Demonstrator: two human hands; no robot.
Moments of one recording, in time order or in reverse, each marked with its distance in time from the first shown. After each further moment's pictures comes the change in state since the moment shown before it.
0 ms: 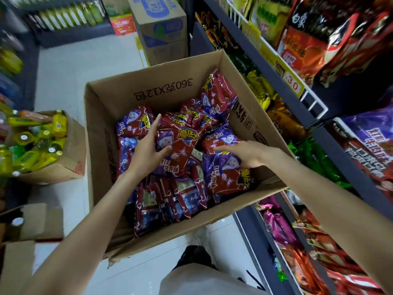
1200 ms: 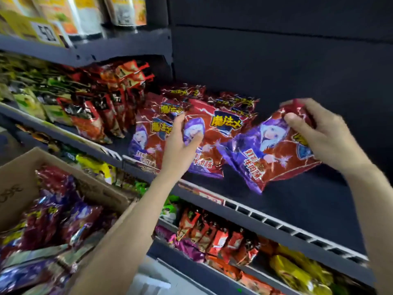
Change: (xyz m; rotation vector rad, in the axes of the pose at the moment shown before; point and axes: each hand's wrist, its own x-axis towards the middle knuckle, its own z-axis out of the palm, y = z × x) left_hand -0.072 0.394 0.240 -0.544 -0.361 0.601; right_hand -0.518 0.071 0.086 0.739 1.462 0.760
